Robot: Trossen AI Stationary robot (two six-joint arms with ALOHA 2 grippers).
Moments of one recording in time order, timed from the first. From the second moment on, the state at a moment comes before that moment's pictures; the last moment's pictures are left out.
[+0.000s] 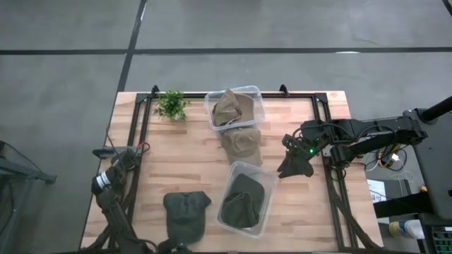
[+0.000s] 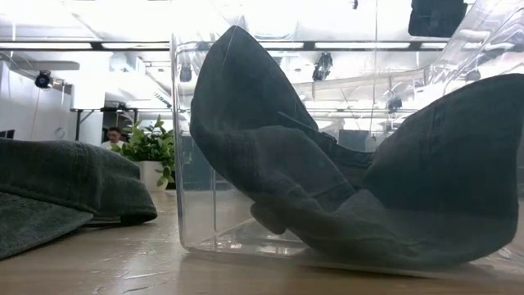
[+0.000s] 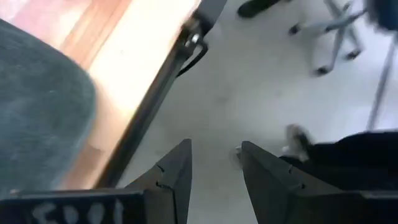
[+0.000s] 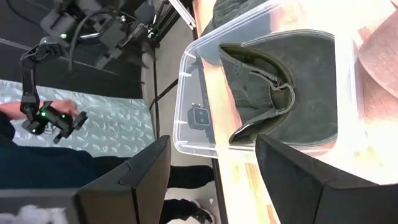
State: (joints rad) left arm -1.03 2.09 1.99 -0.97 -0.38 -1.51; right arm 0.10 0.97 0.93 -0.52 -0.47 0.87
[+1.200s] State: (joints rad) left arm -1.03 2.29 1.98 -1.28 -0.43 -1.19; right arm 0.10 0.97 0.93 -0.52 -0.49 0.86
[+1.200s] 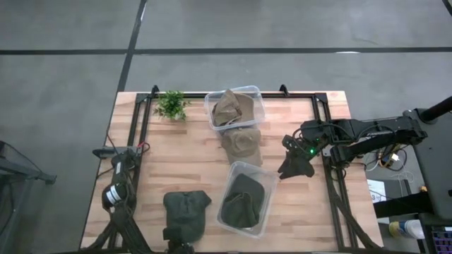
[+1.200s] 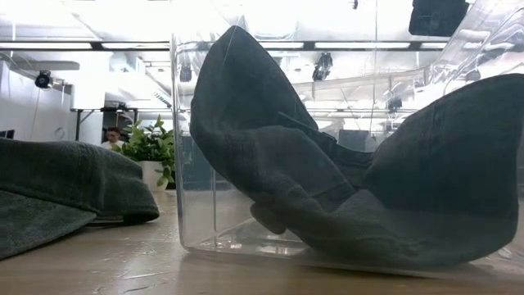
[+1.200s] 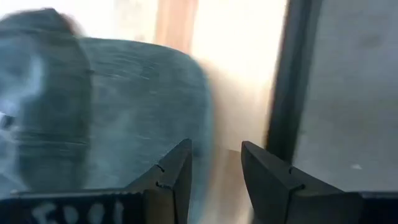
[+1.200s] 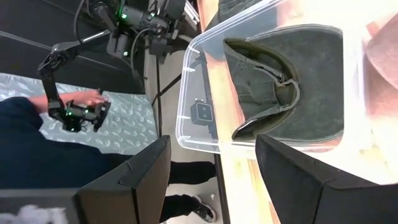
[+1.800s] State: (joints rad) left arm -1.05 2.31 1.90 -1.25 -0.50 -1.14; right arm 0.13 0.97 0.93 -0.52 -0.52 0.88
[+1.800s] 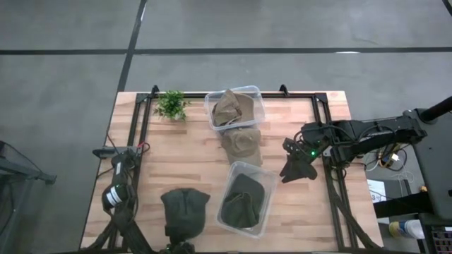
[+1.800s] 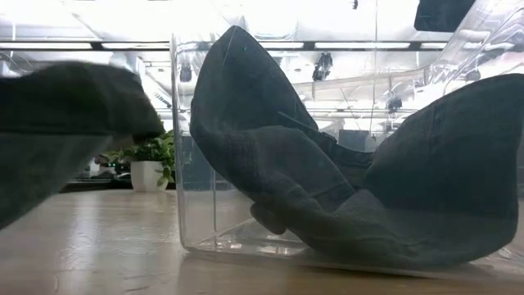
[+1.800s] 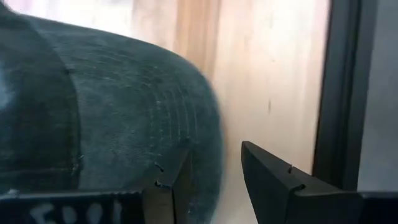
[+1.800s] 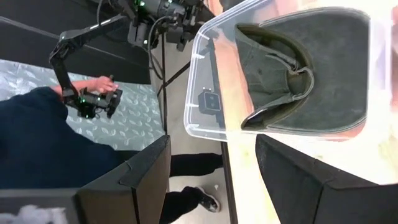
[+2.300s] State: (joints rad) left arm -1.05 2.30 2.03 -1.45 -0.46 -1.30; right arm 0.14 0.97 0.93 -0.52 -0.52 0.91
